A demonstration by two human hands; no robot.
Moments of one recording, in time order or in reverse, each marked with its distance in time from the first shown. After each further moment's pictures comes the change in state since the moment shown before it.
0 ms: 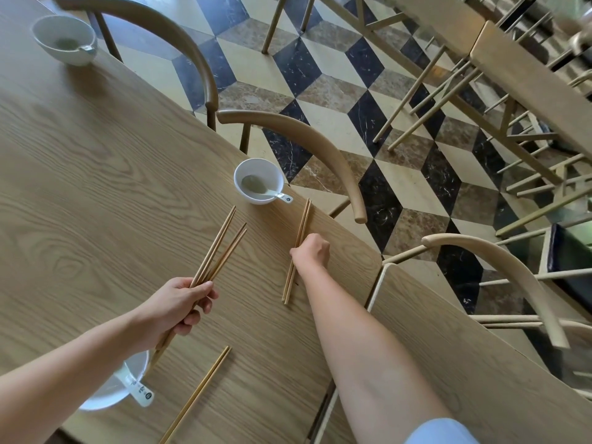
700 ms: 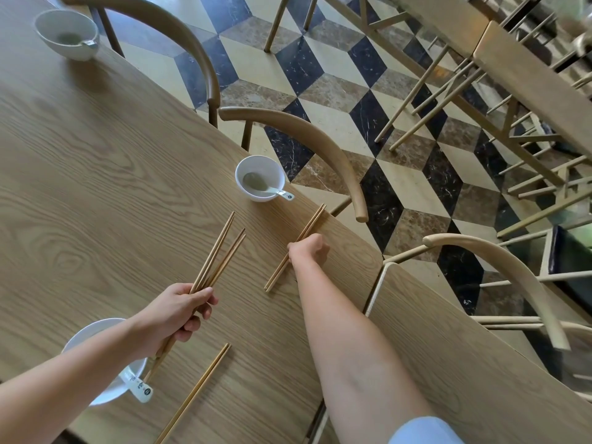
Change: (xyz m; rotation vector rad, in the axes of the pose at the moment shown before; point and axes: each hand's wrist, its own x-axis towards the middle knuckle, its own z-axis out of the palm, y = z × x) left_hand 0.000 -0.016 0.003 -0.017 0.001 -0.020; right_hand -0.004 0.000 0.013 0.260 -0.010 0.180
